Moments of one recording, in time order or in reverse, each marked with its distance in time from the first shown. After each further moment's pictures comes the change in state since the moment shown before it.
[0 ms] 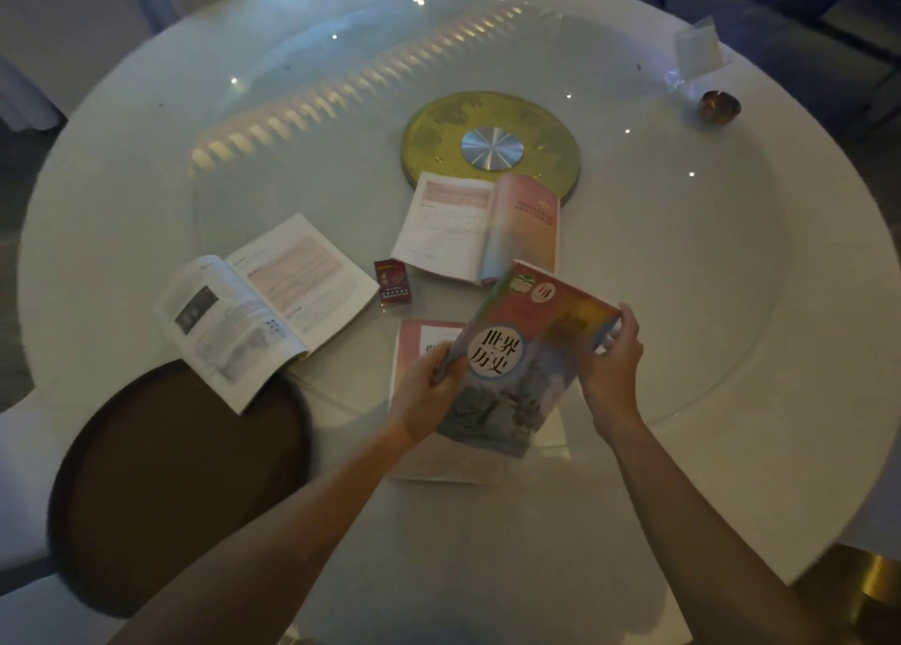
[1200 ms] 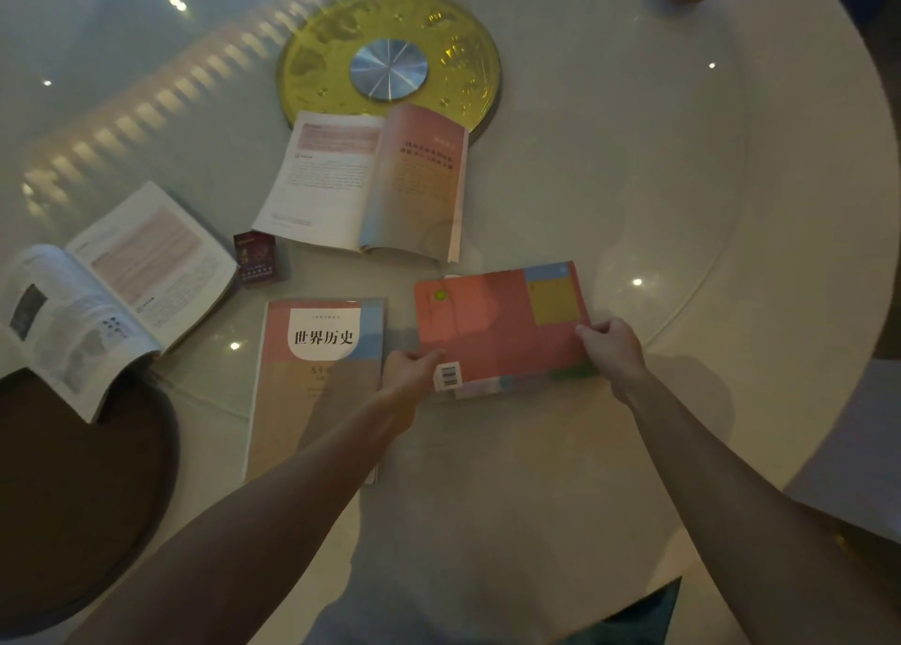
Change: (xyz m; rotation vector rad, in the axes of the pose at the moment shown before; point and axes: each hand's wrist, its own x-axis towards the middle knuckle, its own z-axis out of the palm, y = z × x) left_hand 0.086 -0.034 0.195 0.027 0.198 -0.781; right_hand 0.173 0.142 -0.150 -0.371 -0.084 0.392
